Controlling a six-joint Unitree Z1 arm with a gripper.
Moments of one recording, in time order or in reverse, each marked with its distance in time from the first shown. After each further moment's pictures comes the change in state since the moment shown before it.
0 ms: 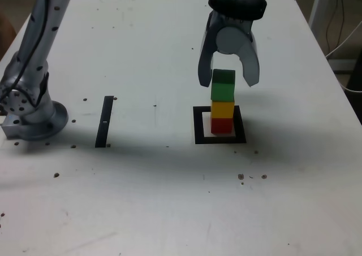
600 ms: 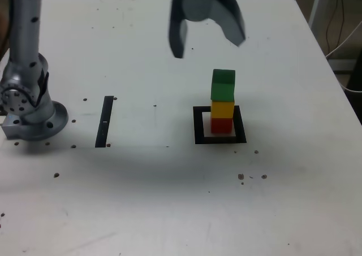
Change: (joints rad) arm 0.000 -0.263 0.145 0.014 0.066 -0.036
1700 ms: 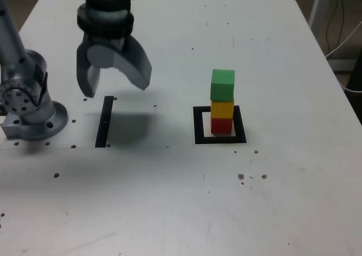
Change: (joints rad) arm 0.060 -0.314 0.822 -0.380 0.005 -0.012
